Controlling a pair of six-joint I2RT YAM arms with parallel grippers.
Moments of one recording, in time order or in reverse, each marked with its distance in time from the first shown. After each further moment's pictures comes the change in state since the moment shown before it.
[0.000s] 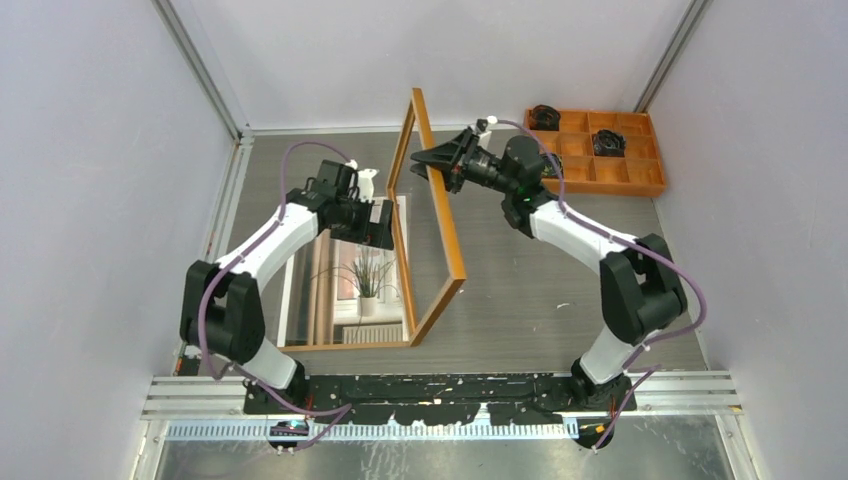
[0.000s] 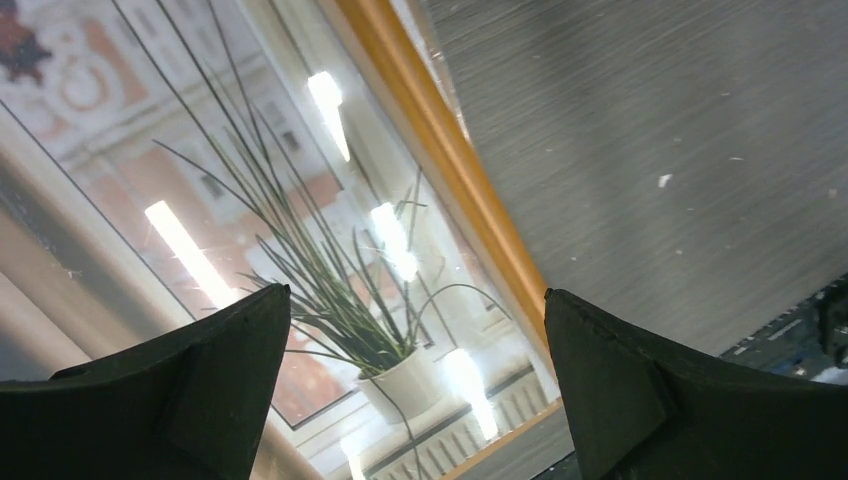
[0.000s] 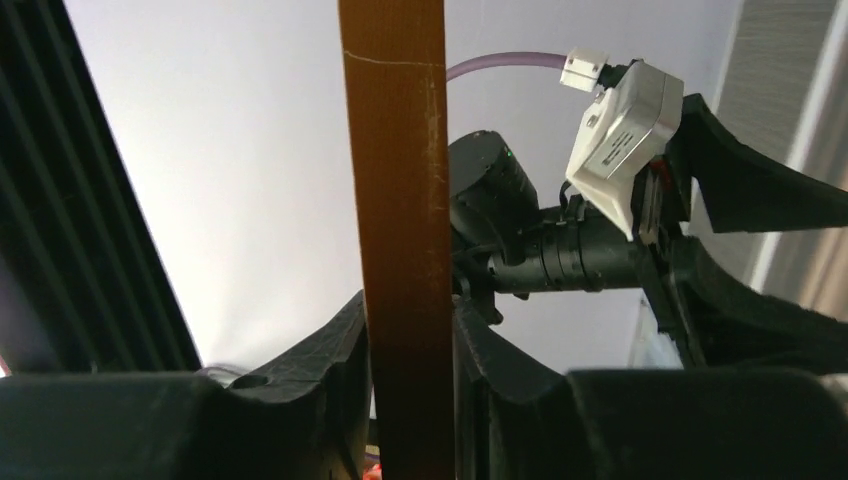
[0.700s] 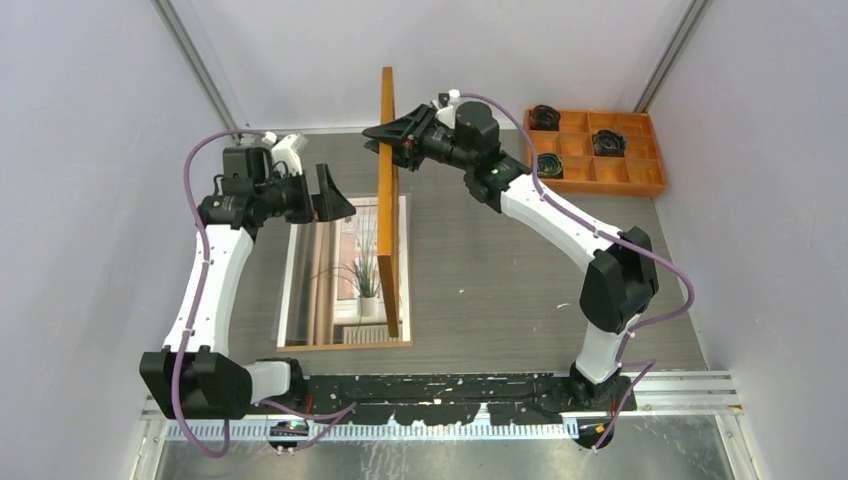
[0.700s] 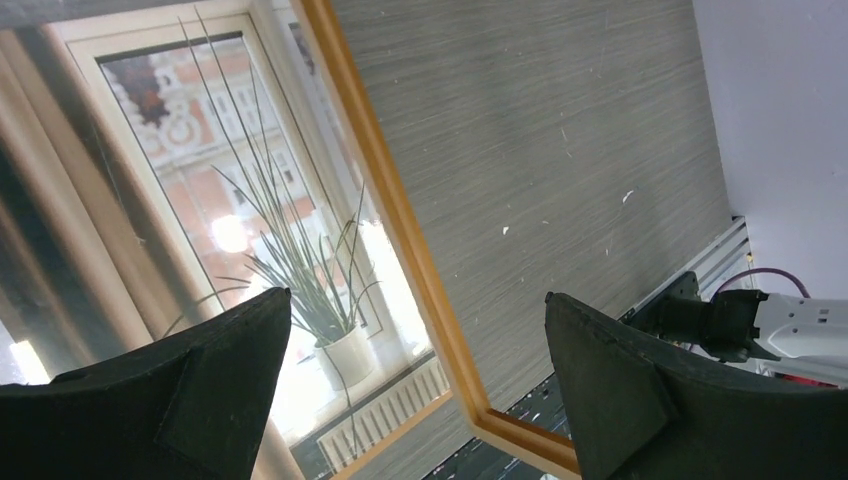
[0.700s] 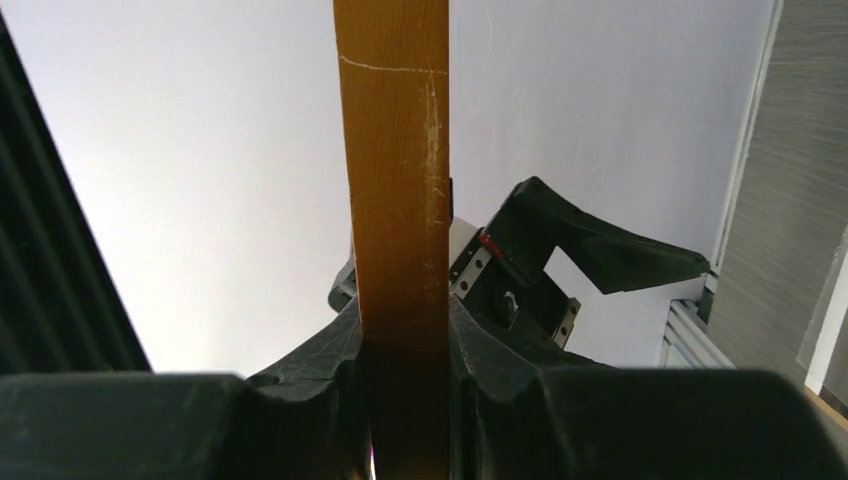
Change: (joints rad) left arm 0.325 -0.288 0.109 -0.145 0.312 -0.057; right arm 0.162 0.089 0.479 -0.574 0.224 -0.149
